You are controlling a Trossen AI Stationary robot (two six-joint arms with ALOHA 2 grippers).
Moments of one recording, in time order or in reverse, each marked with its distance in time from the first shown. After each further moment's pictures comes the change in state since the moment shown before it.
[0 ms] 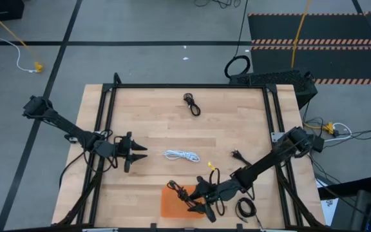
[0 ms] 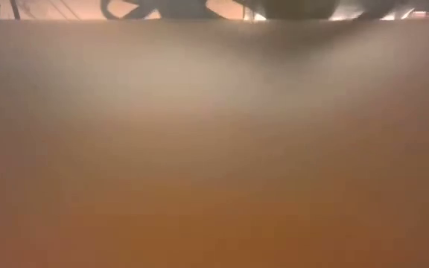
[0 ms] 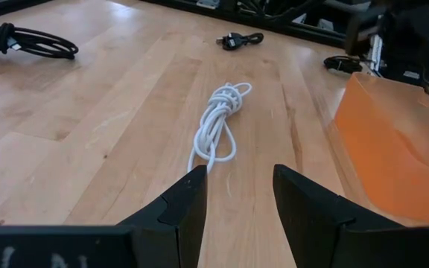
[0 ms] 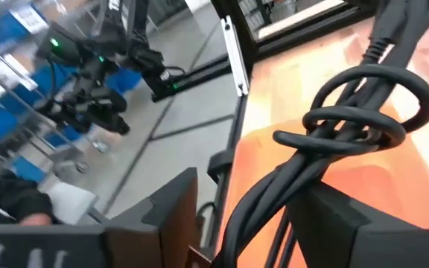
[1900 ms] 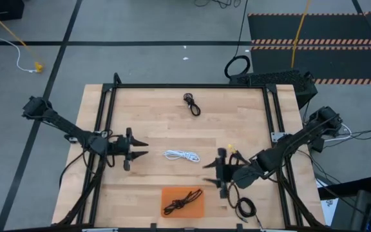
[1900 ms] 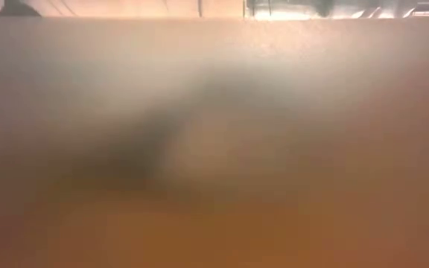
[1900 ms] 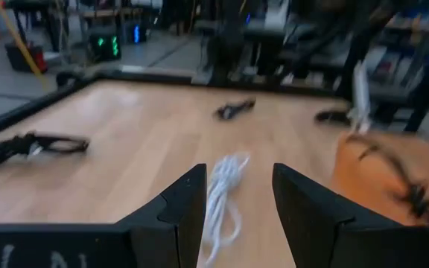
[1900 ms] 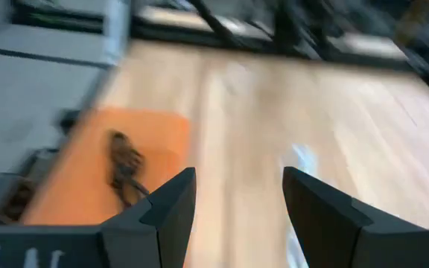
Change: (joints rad) left arm 0.019 0.000 0.000 0.259 -0.026 0.267; right arm -0.016 -0.473 -0.001 -0.783 0.339 -0.381
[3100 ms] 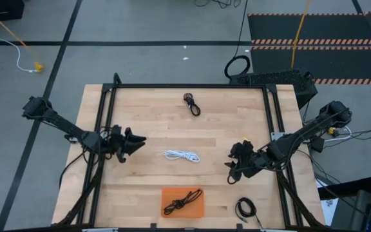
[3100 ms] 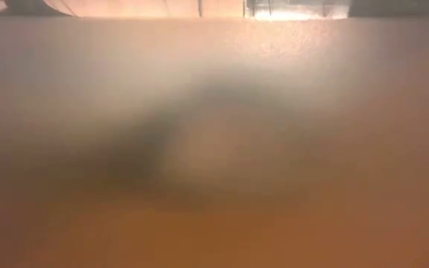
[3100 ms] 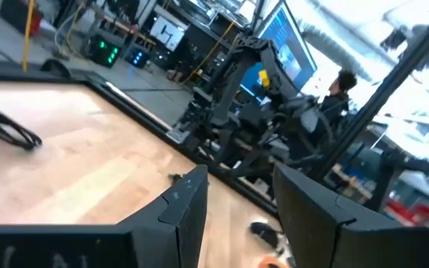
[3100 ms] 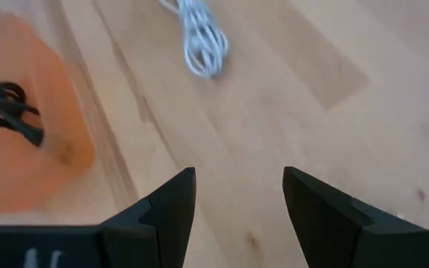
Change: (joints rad) left arm 0.002 0.000 0.000 0.271 -0.081 -0.416; right arm -0.044 -0.224 -0.249 -0.430 -0.099 0.795
